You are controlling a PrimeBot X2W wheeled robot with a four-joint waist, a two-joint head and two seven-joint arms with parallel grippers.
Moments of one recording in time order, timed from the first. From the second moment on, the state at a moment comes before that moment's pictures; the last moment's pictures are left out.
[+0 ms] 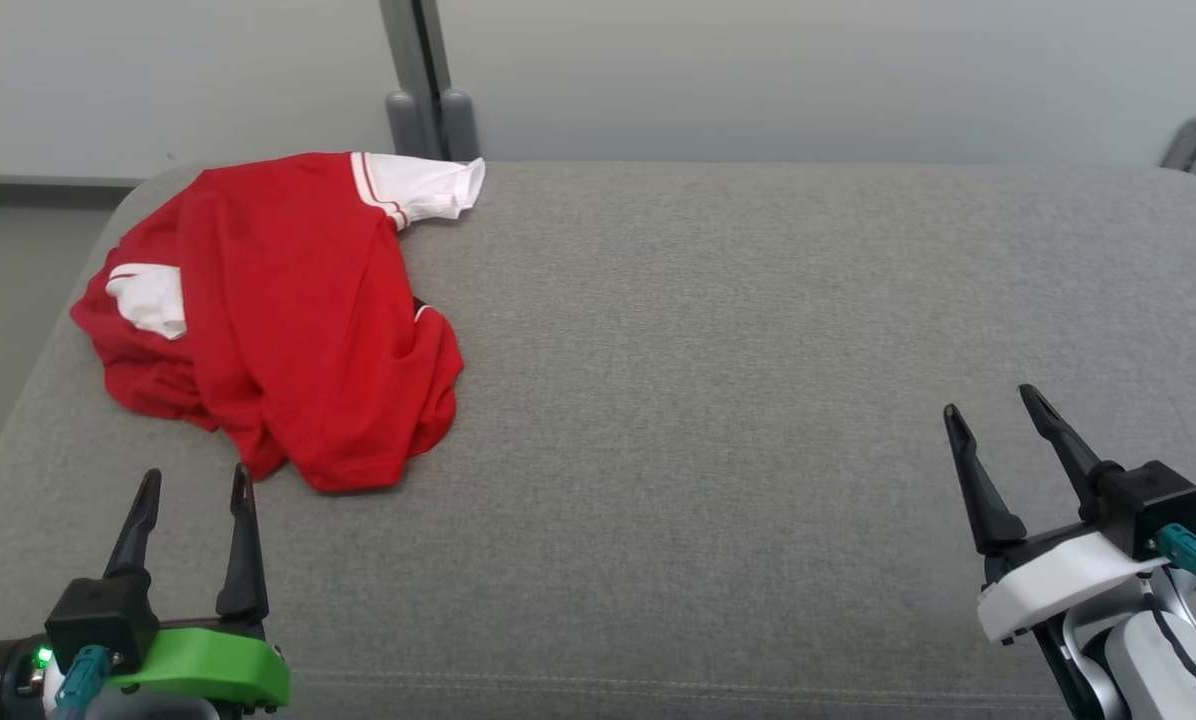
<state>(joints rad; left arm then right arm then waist) 0.05 0.12 -0.05 0.08 -0.21 0.00 -0.25 0.02 -0.28 0.23 0.12 0.22 0.00 -0.25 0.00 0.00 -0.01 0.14</state>
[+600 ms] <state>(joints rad) 0.09 0.12 -0.05 0.08 -0.19 -0.02 -0.25 -0.02 -0.27 0.21 0.17 0.21 0.02 -0.25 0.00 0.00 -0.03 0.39</state>
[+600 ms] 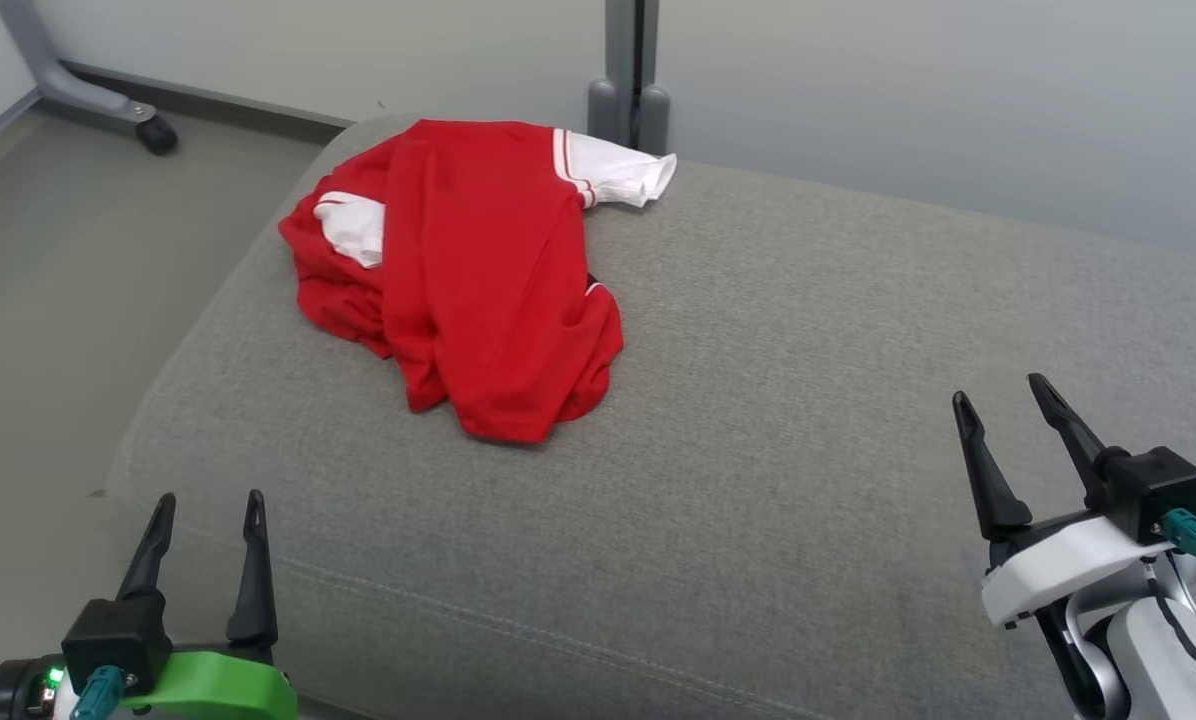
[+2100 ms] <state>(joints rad) -0.39 0.16 0.06 0.17 -0.46 -0.12 -0.14 -0.30 -0.35 0.24 0.02 0.09 0.06 -0.20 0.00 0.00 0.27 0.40</state>
